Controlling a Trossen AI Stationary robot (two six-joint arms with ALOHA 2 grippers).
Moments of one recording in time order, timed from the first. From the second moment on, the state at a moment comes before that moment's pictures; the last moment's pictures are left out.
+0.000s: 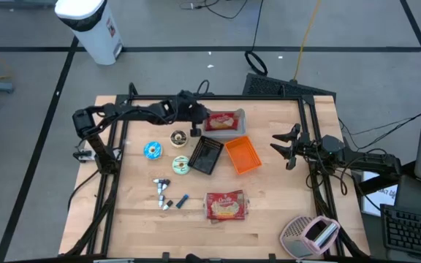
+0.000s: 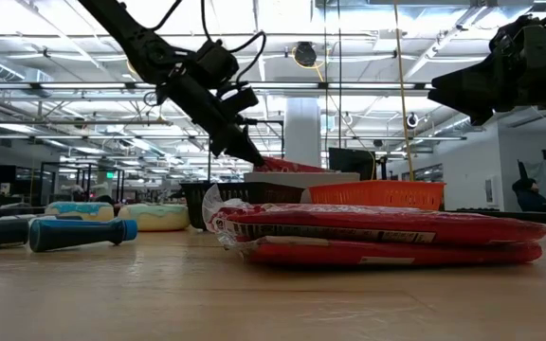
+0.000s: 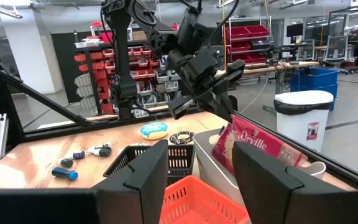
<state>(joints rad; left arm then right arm) 0.47 1.72 1.01 0.10 0.07 0.60 -0.12 0.01 0.01 0.07 0.13 0.09</state>
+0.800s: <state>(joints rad) 0.36 1.65 1.01 0.20 -0.25 0.52 -0.12 0.01 0.01 0.07 0.13 0.09</state>
